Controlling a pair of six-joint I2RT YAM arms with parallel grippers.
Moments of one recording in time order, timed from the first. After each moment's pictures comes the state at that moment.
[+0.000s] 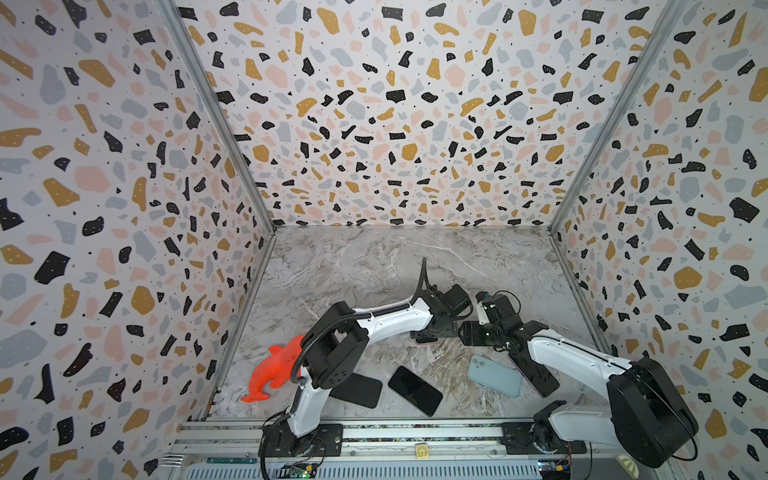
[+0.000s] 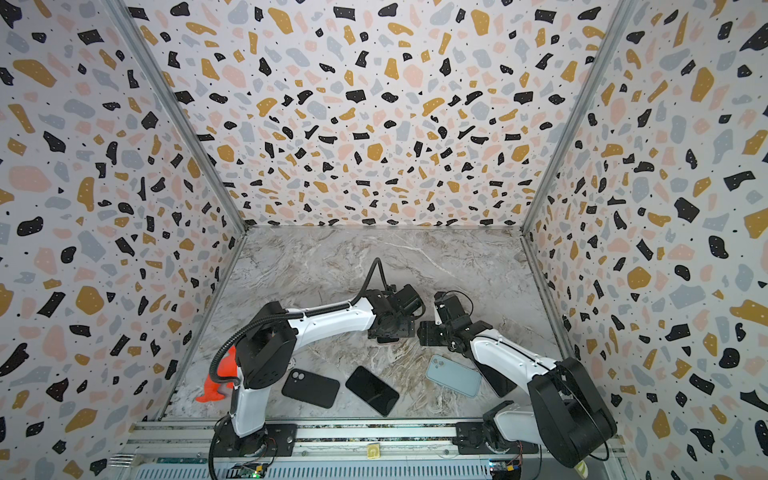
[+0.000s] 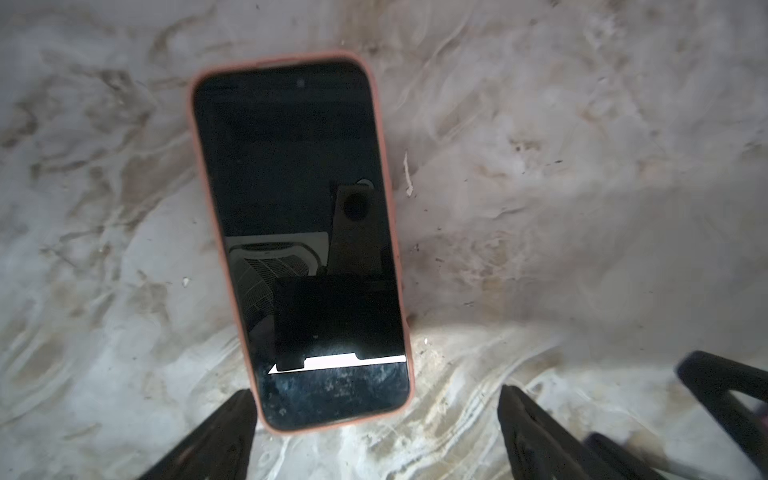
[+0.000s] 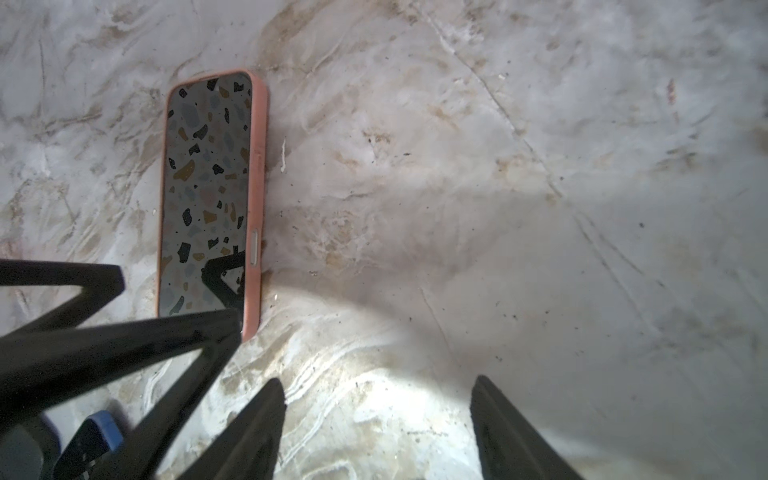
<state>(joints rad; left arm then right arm) -0.99 2.05 1.54 -0.81 -0.19 -0.93 0.49 1.29 0.60 -0.26 -0.13 0.42</state>
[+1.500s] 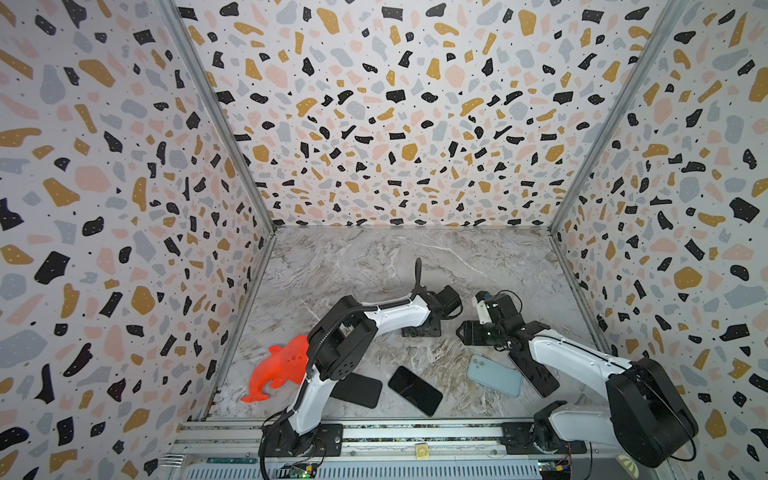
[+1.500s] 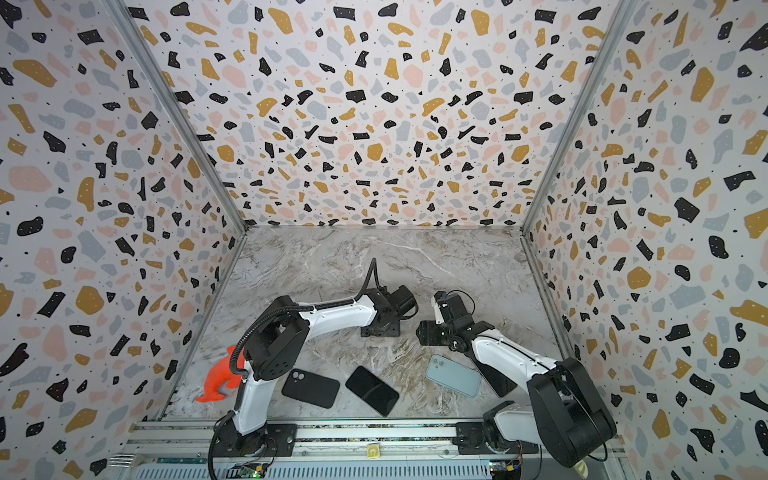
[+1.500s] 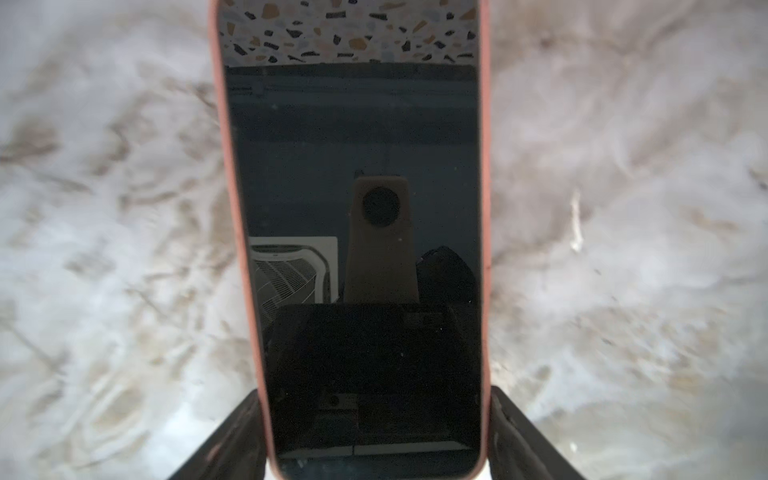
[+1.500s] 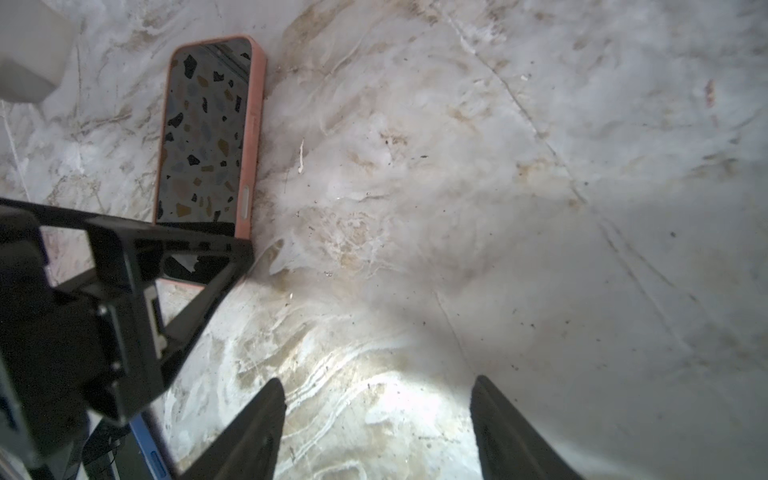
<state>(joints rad) -0.91 2.10 1.54 -0.85 -0.30 -0.89 0.47 1.29 0.59 -0.23 -0.19 0.41</state>
